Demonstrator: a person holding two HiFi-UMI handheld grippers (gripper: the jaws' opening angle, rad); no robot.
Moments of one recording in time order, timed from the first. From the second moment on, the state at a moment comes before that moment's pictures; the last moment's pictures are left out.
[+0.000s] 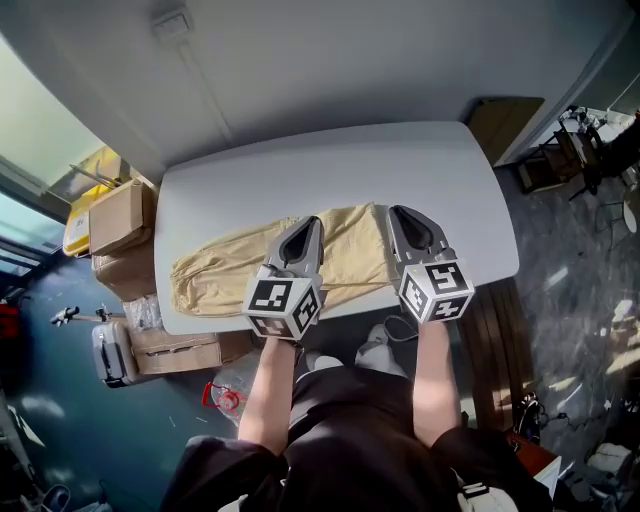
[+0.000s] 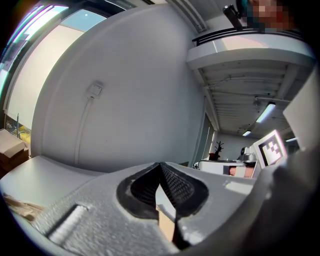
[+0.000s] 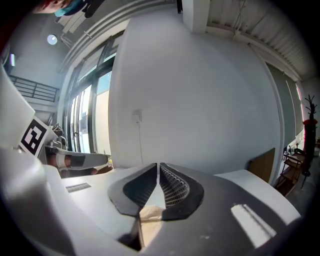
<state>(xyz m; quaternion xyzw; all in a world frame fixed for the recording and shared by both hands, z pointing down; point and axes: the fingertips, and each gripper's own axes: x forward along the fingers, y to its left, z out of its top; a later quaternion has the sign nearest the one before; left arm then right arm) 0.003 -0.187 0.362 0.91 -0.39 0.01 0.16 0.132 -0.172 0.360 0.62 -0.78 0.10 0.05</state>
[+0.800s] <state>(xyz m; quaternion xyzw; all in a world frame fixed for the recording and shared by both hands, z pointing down) 0.042 -0.164 0.492 0.88 -0.39 0.11 0.26 0.168 -0.143 0.531 0.59 -0.74 0.28 0.15</state>
